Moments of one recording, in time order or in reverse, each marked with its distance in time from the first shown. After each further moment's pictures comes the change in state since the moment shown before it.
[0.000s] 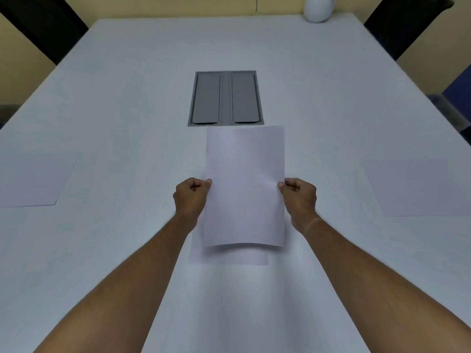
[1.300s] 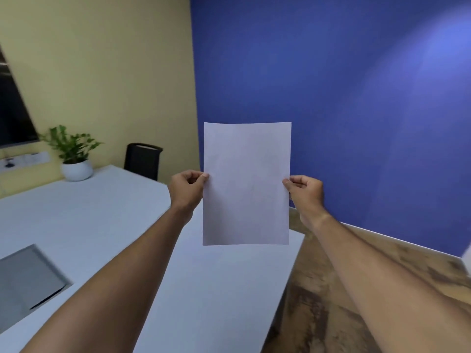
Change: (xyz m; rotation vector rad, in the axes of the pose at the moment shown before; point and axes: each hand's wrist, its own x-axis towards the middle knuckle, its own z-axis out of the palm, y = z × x) left_hand -0.285 0.297 0.191 -0.242 -0.972 0.747; right_hand -0.226 -0.167 -0.386 0.199 1.004 -0.466
